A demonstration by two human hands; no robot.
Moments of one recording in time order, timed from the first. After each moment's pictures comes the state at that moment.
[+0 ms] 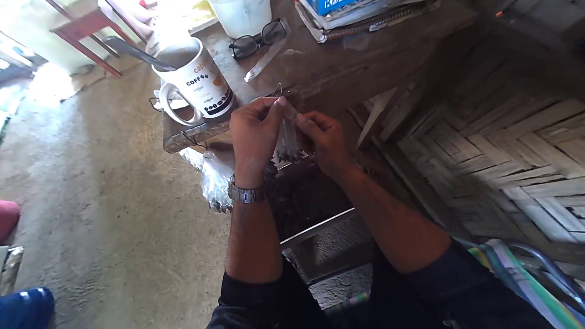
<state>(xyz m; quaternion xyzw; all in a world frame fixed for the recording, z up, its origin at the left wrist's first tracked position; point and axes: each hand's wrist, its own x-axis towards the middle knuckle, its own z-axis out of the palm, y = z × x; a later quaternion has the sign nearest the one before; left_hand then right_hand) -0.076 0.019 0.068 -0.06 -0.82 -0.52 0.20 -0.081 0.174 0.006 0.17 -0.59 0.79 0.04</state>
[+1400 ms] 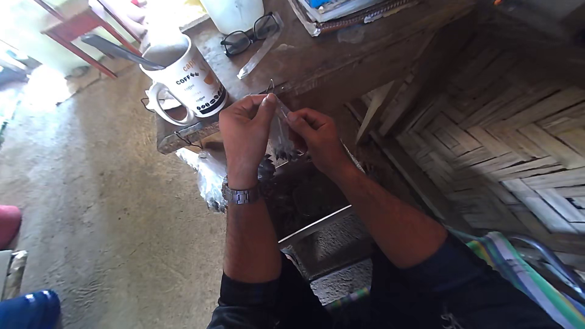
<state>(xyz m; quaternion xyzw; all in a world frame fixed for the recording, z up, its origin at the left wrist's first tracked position) -0.076 0.015 0.068 -0.05 -0.82 -0.54 0.21 -0.080 0.168 0.006 0.18 -0.59 0.79 0.05</state>
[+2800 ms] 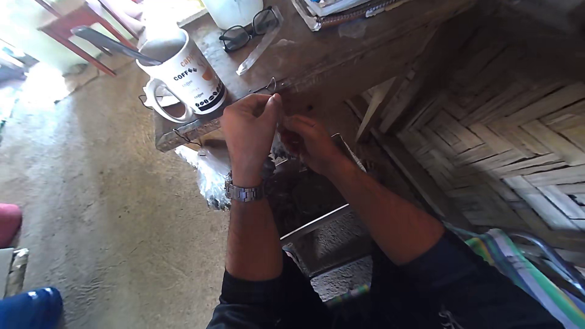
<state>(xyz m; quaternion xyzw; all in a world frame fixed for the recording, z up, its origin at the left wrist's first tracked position) -0.073 0.022 0.070 -0.01 -0.87 -0.44 0.21 -0.086 0.160 -0.005 0.11 -0.52 0.84 -0.13</state>
